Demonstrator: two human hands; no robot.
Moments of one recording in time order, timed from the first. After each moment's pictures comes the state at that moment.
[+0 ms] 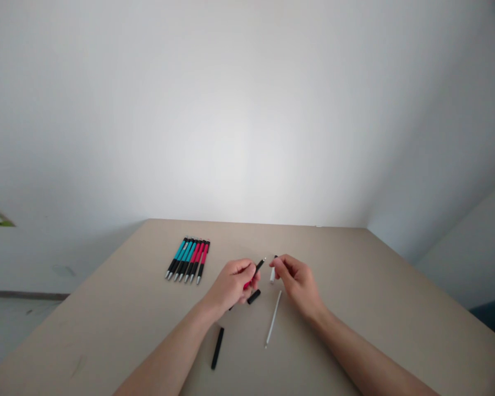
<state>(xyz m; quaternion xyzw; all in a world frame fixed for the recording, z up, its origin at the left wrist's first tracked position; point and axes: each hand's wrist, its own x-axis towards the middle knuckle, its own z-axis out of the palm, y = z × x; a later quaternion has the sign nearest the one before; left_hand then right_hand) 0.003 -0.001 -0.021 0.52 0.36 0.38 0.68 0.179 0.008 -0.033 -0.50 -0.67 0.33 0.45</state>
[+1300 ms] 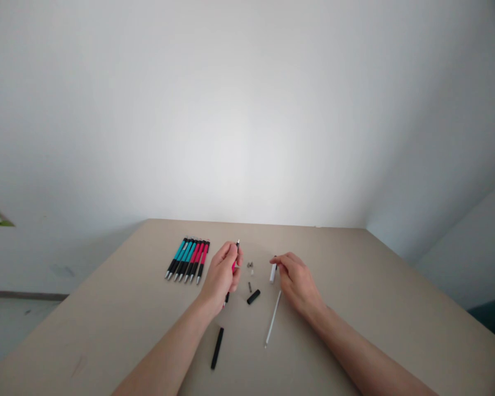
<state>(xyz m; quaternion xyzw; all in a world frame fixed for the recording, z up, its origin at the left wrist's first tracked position) 0.002 0.003 -0.015 0.41 0.41 0.55 0.60 0.190 0.017 -0.046 -0.53 -0.76 0.12 0.36</state>
